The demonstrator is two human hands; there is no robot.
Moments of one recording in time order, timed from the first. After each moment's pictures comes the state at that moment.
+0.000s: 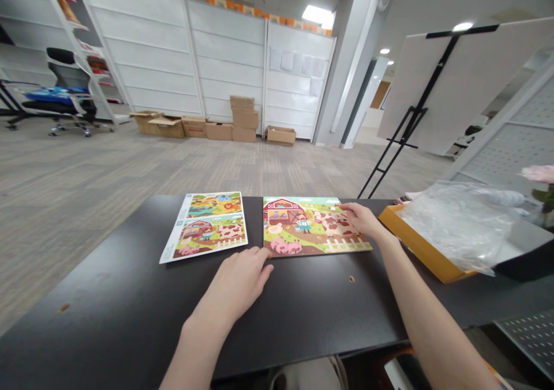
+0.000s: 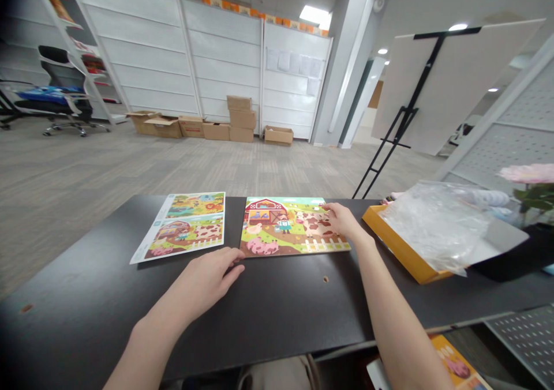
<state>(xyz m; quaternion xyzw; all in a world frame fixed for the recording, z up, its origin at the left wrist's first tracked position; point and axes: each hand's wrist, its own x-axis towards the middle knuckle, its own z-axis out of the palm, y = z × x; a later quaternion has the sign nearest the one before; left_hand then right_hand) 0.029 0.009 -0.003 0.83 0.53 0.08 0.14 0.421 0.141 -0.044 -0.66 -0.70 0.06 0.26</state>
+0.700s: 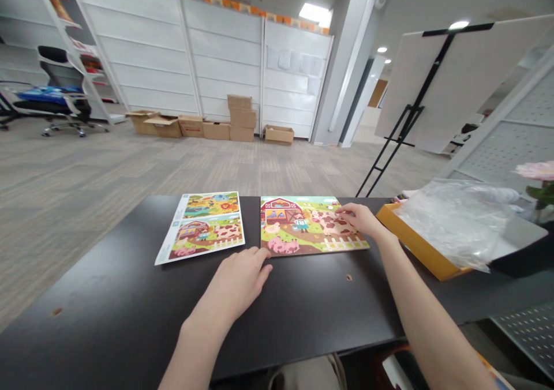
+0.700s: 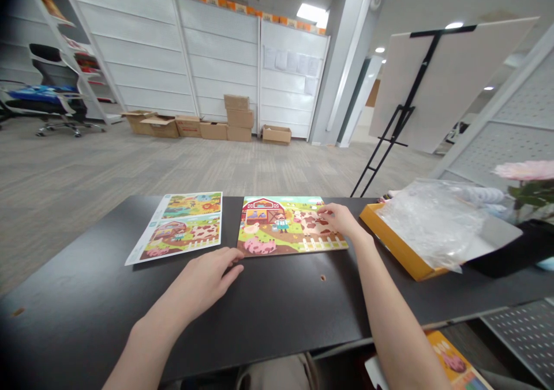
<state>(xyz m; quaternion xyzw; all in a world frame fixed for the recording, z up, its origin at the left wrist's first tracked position) 0.033 0.010 -0.003 0.83 0.54 0.07 0.14 0.423 0.138 -0.038 -0.63 -0.74 0.08 0.24</state>
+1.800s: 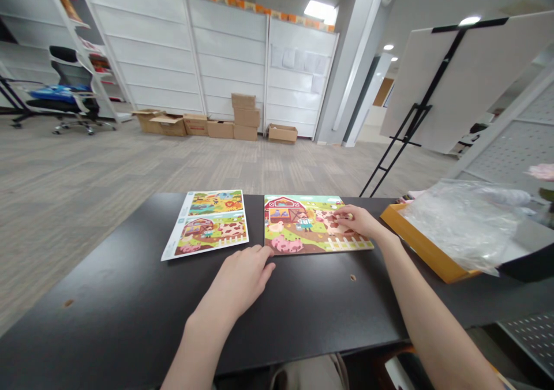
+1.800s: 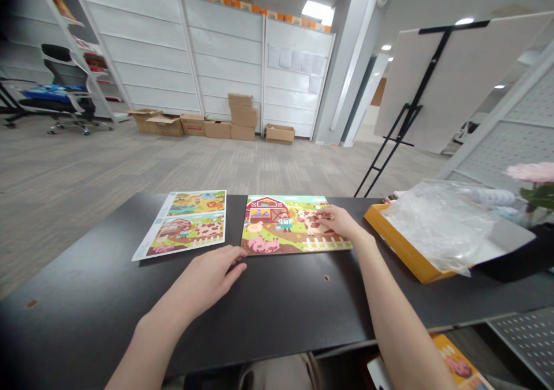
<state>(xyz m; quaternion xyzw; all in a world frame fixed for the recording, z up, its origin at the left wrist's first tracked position) 0.032 0.008 -0.001 0.83 0.54 0.07 0.14 0.419 0.139 -0.046 -0.57 -0.78 0.13 0.23</state>
